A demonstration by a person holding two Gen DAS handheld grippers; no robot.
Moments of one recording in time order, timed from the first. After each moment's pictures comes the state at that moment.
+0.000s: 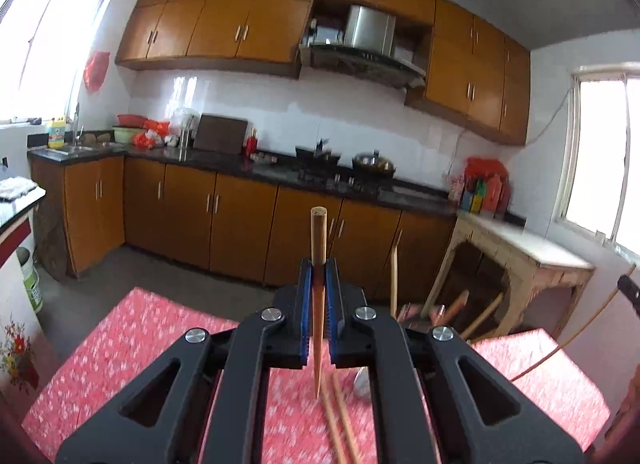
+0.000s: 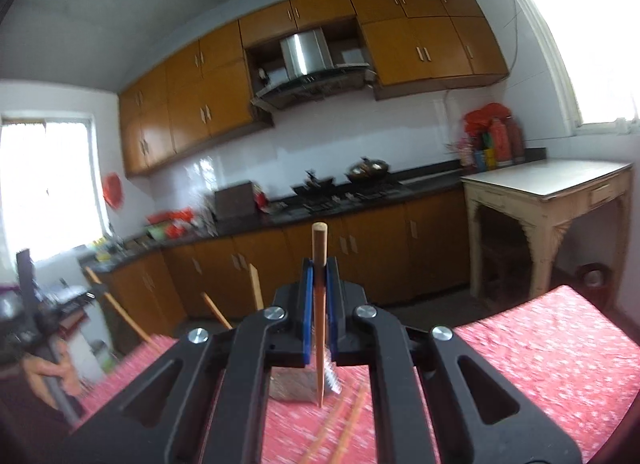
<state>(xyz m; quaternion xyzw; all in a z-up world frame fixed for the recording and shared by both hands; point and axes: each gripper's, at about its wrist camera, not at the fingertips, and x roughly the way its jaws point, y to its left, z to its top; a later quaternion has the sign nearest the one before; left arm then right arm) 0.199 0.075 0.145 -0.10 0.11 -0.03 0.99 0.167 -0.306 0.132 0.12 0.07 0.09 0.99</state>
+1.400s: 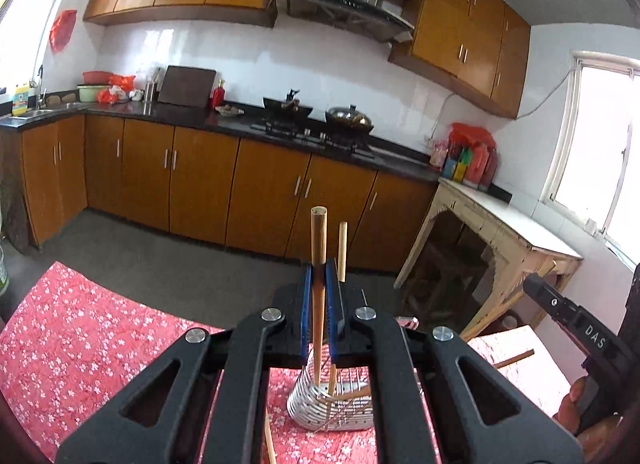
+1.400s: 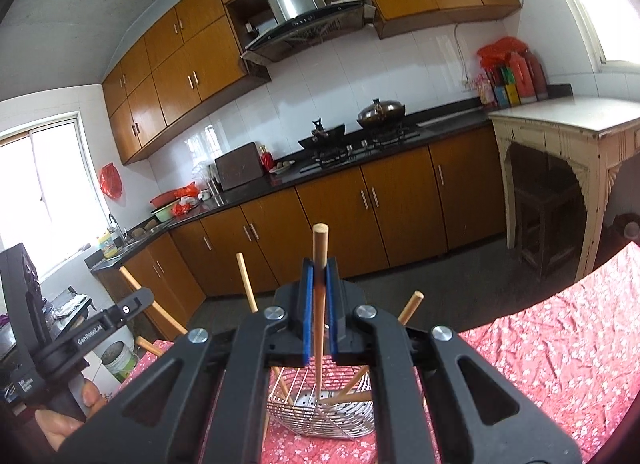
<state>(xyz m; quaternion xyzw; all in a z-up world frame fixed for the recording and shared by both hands) 0.317 -0.005 0.103 -0.12 0.20 -0.08 0.97 0.349 -0.256 0.079 0.17 0.16 0.12 0.97</state>
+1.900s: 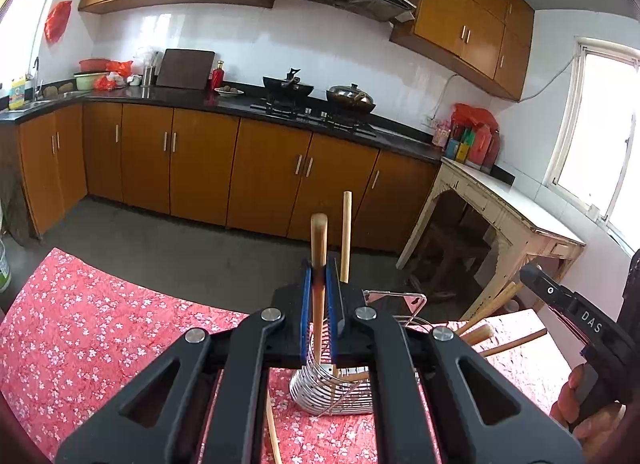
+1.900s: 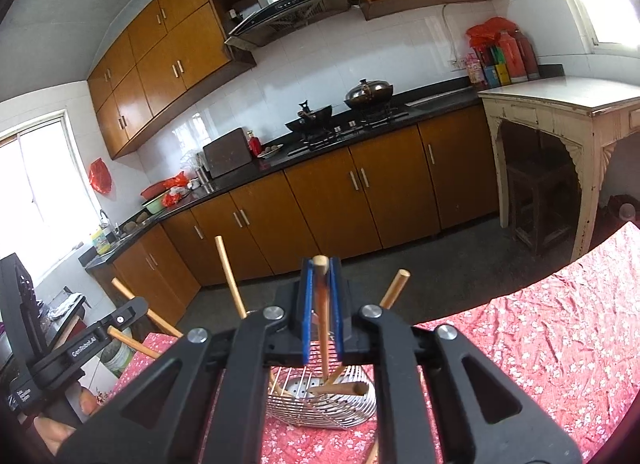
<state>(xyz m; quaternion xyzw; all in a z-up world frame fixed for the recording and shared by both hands) 0.325 -0.010 0.091 -0.11 0.23 -0.08 0.96 0.359 -0.262 0.065 0.18 0.19 0.10 0.96</state>
